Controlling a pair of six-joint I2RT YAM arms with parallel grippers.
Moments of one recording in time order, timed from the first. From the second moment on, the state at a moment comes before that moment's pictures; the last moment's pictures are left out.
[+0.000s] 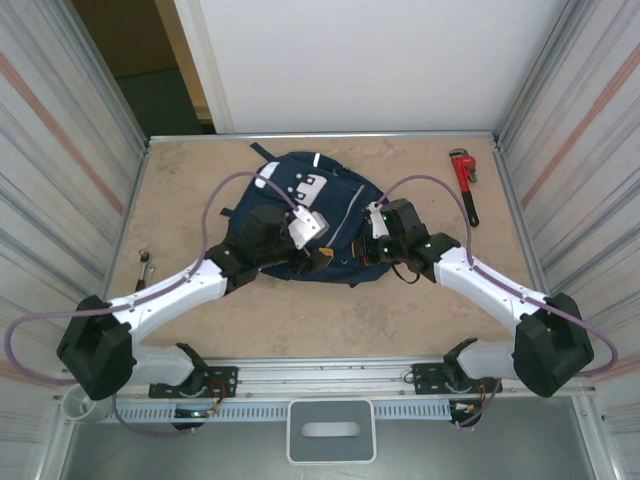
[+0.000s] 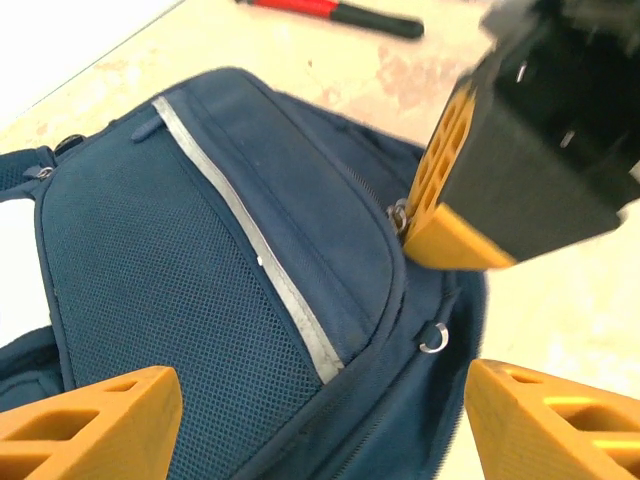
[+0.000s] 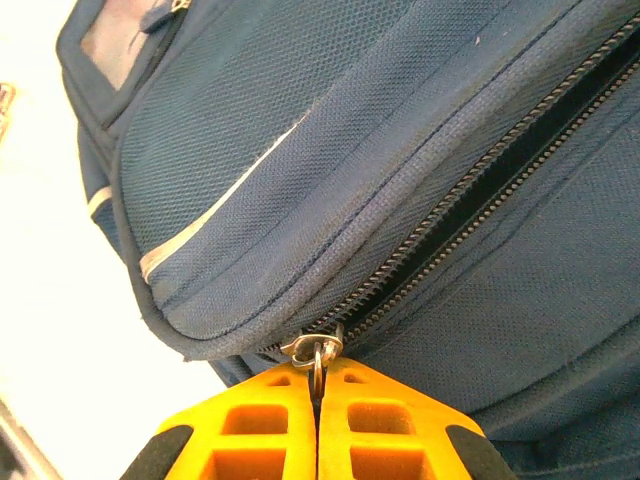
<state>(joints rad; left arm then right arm) -0.75 1.31 0.85 -0.08 0.17 0.24 0.58 1.28 0.85 -0.36 -0.24 0.41</state>
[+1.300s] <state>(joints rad) -0.57 1.16 0.67 0.05 0.41 0.48 0.49 1.44 1.04 -0.49 -0.29 0.36</state>
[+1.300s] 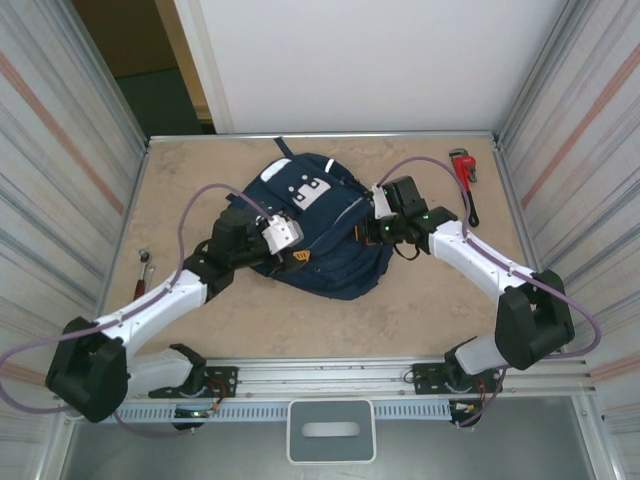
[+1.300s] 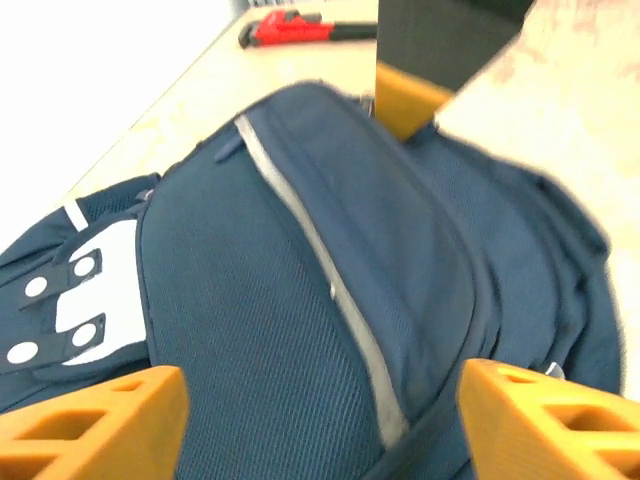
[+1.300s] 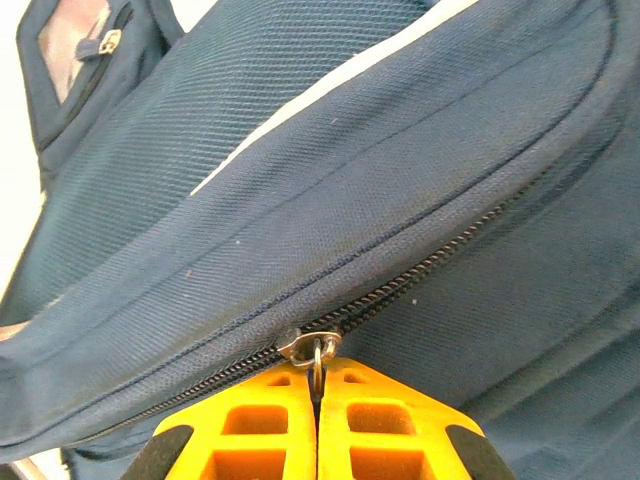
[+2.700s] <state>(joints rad) -0.48 1.31 0.67 0.16 0.69 0.36 0.30 1.75 1.27 -0.56 -0.55 0.36</state>
